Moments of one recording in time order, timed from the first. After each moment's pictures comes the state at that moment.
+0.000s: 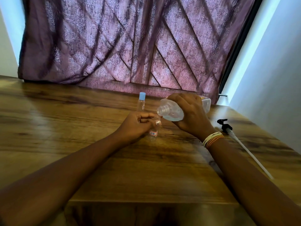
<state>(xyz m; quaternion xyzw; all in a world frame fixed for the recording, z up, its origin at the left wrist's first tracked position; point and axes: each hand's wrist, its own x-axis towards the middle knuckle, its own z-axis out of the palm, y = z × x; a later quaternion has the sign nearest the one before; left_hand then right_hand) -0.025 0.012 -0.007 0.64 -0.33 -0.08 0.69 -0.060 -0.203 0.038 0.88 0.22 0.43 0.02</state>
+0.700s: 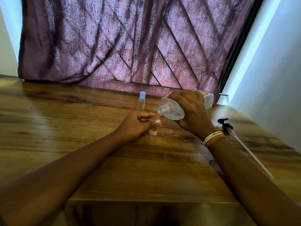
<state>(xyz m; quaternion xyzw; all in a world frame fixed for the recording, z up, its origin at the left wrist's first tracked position) -0.024 0.010 -0.007 0.62 -0.31 -0.10 0.71 -0.059 -0.204 0.039 0.86 0.21 0.45 0.06</state>
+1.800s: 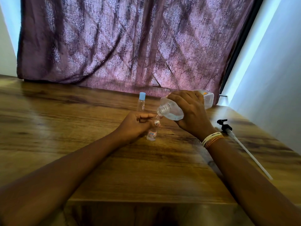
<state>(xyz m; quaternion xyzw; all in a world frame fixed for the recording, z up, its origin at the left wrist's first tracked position) -0.026 0.013 -0.004 0.62 -0.31 -0.12 0.71 -0.057 -0.205 0.038 0.87 0.20 0.45 0.06</state>
